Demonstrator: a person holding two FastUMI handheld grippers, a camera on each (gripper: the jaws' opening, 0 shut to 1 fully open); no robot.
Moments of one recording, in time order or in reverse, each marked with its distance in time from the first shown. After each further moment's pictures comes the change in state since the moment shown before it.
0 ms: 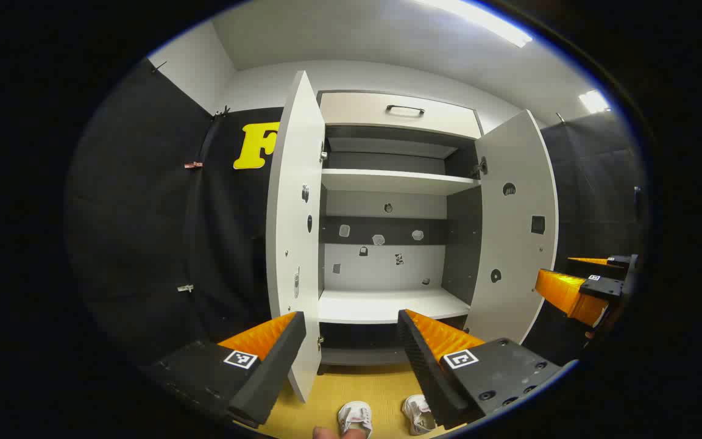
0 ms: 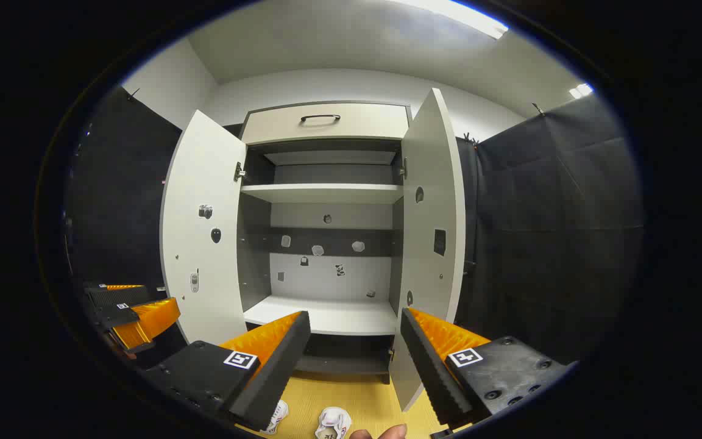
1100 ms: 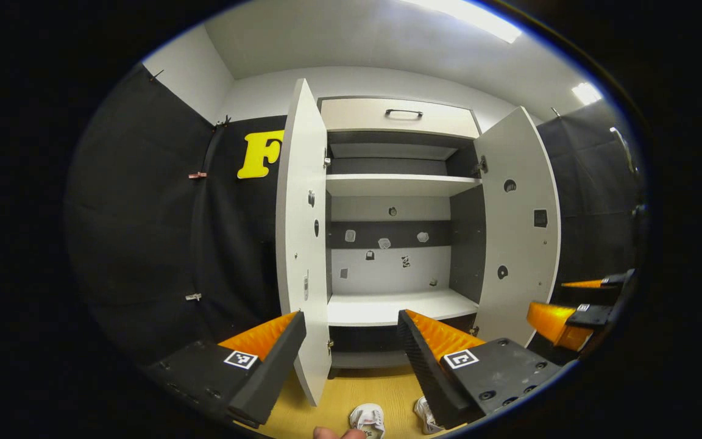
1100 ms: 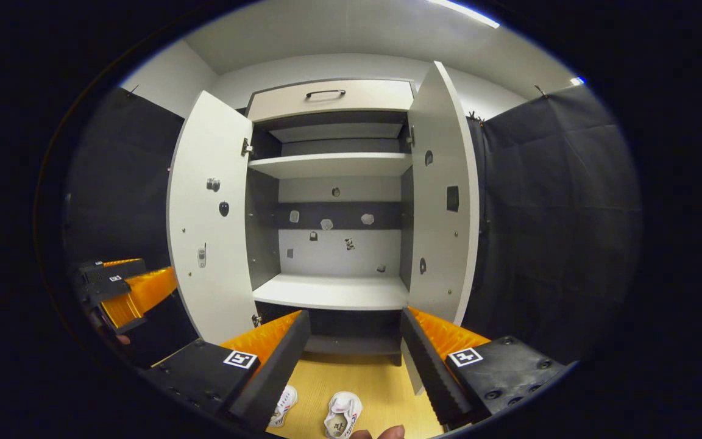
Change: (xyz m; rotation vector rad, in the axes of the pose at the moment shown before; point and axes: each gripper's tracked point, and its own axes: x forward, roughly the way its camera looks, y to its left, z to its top) left arm -0.004 0.012 -0.006 0.024 -0.034 0.023; right arm -0.009 0.020 -0.080 0.042 0.155 0.056
